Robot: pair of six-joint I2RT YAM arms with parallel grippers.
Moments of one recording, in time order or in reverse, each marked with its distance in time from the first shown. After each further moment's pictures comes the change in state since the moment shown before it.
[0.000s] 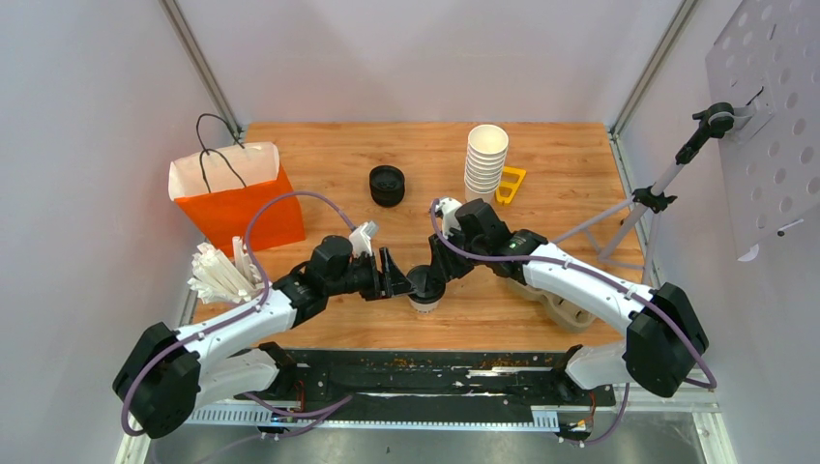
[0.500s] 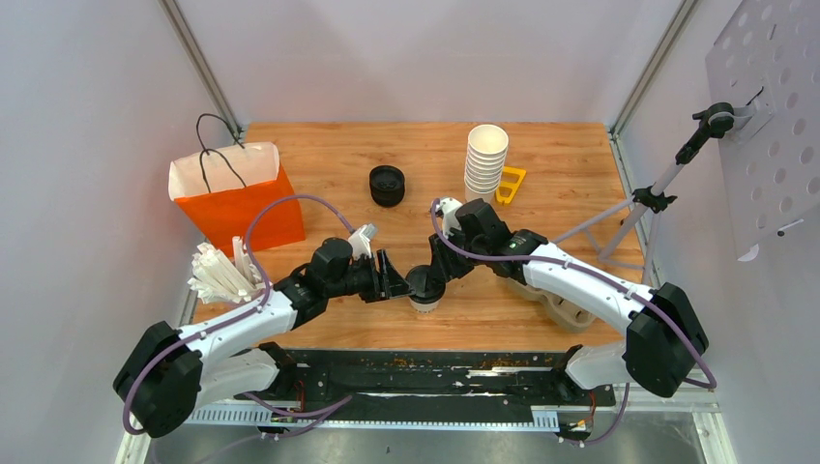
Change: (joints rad) left arm 0.000 0.008 -0.024 0.029 -0.008 -0.027; right arm -0.002 0.000 -0.001 0.000 -0.003 0.008
